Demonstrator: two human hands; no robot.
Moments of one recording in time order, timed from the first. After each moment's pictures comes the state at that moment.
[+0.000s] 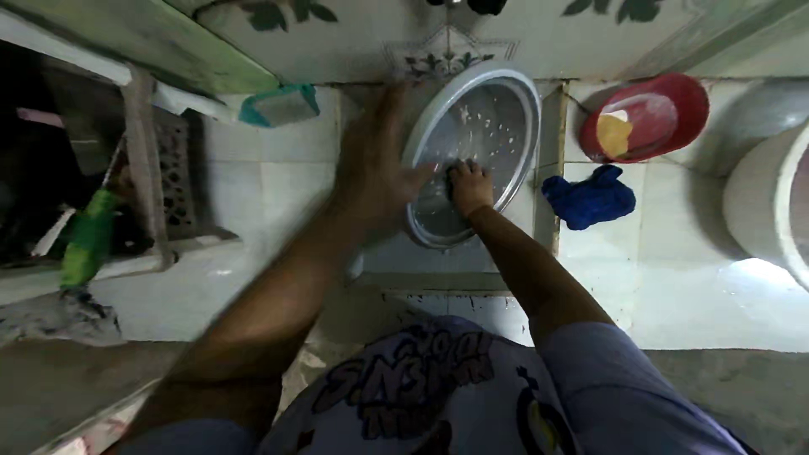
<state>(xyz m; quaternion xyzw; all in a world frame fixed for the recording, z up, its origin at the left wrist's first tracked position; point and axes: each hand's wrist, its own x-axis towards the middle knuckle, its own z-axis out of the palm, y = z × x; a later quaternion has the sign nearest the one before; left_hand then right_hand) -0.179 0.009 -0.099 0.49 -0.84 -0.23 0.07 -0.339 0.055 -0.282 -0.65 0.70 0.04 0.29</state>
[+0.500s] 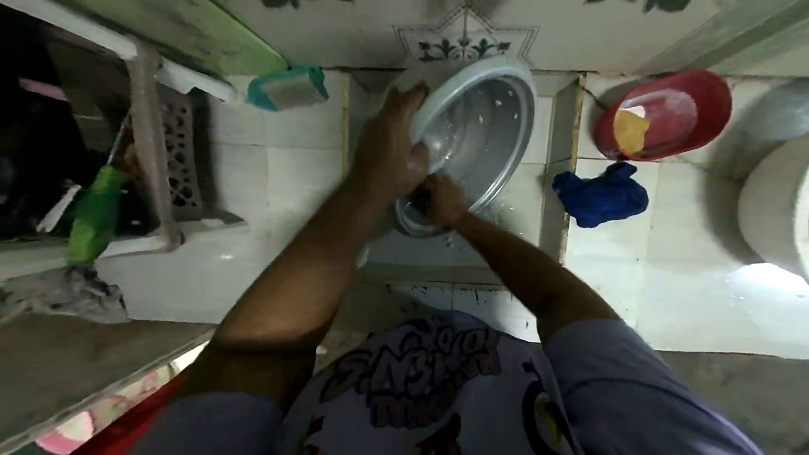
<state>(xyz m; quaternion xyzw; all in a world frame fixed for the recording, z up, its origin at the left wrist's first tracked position) -0.187 0.013 -0.082 0.54 -0.78 -0.31 0.07 -0.290 0.069 -0.270 -0.66 0.61 -0.10 0.43</state>
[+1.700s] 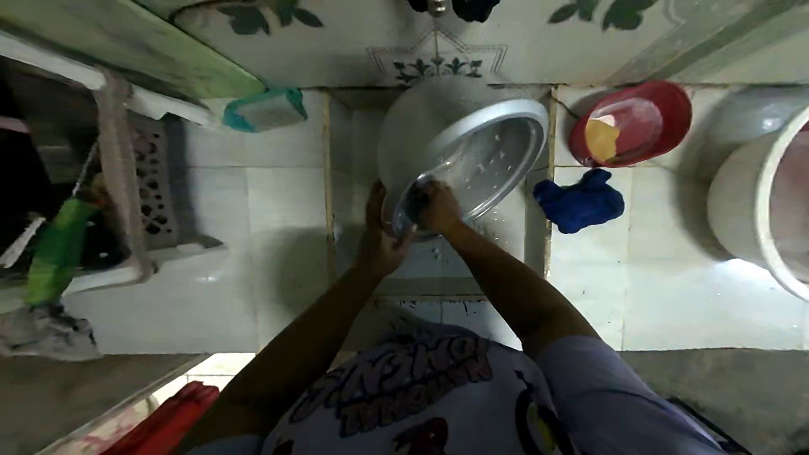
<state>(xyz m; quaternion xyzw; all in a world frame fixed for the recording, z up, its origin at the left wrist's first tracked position) -0.131 0.107 -0.217 0.54 -0.73 -0.37 0.20 -0.300 0.068 -0.270 -0.53 0.69 -0.12 0.48</state>
